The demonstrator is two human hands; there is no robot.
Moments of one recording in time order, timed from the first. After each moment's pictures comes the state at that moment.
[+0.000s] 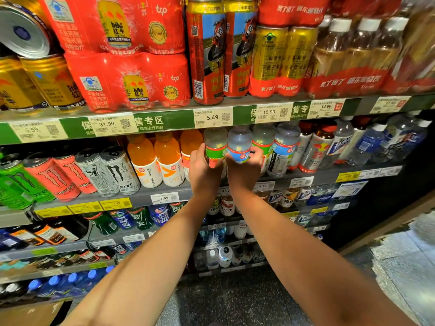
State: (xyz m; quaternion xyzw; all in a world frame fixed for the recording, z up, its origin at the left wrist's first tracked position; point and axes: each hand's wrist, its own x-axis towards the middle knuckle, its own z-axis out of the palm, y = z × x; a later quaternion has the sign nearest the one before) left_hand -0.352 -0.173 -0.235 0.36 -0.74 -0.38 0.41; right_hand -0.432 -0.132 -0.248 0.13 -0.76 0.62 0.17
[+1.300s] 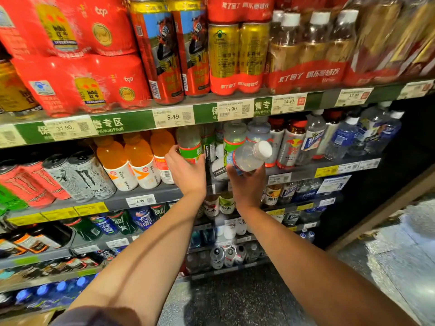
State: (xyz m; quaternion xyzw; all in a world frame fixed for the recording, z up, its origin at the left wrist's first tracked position) left_hand -0.397 -0.151 -0.248 0.49 -0.67 -0.30 0.48; right_hand -0.457 -0.034 -0.259 0.17 -0.69 0.71 -0.01
